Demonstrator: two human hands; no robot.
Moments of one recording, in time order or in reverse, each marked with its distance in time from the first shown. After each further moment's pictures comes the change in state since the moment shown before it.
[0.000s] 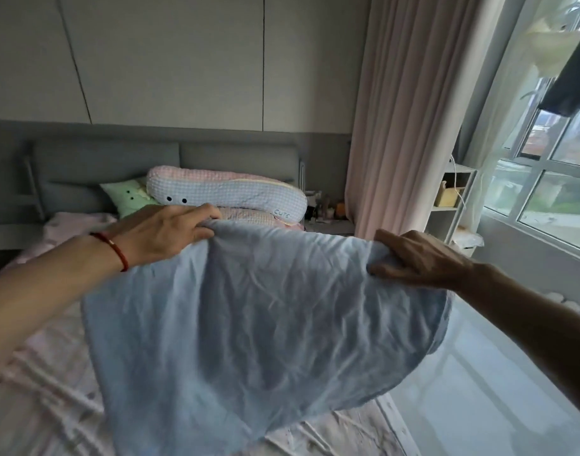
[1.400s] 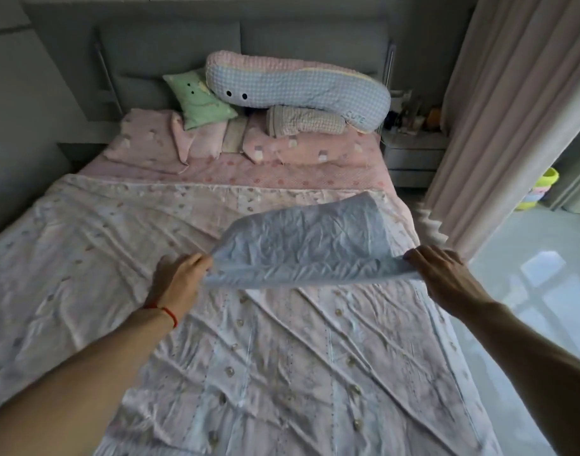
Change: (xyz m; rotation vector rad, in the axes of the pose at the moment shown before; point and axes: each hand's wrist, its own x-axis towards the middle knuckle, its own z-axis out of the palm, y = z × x) left_hand -0.204 0.021 0.277 0.124 -0.163 -0.535; right_hand -0.033 0.057 0.333 -0.001 0.017 -0.017
